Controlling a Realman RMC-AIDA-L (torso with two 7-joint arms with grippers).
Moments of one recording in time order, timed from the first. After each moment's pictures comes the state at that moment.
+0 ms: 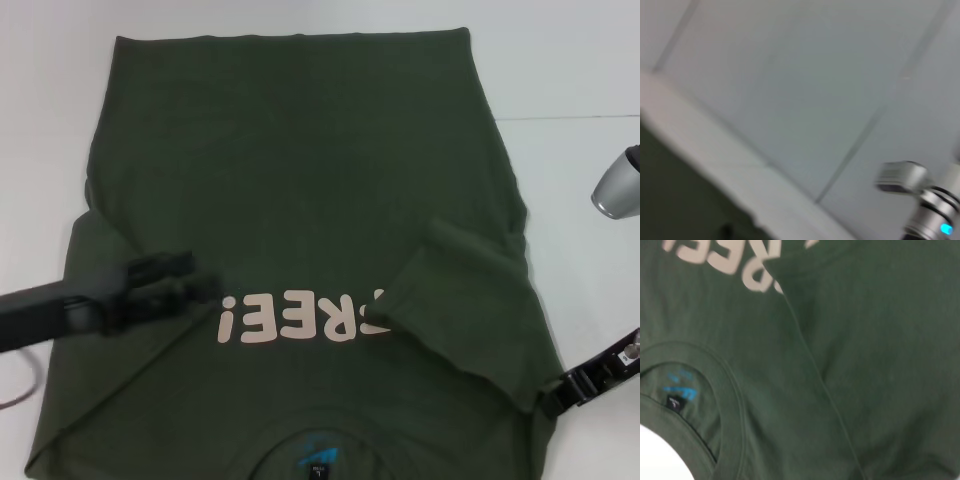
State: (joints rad) left arm -0.41 -2.16 0.51 0.89 1.96 1.84 -1.83; right arm 0.58 2.09 -1.04 -1.16 -2.65 -1.76 2.56
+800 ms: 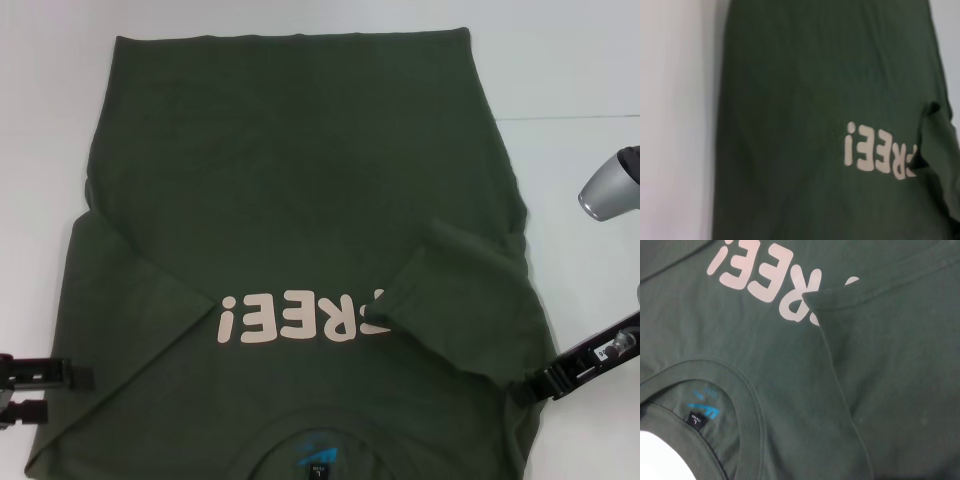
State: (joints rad) left arm -0.42 -2.11 0.43 1.25 2.53 1.94 -2.59; right arm 0.57 2.09 -1.04 -1.11 -2.57 -1.68 2.45
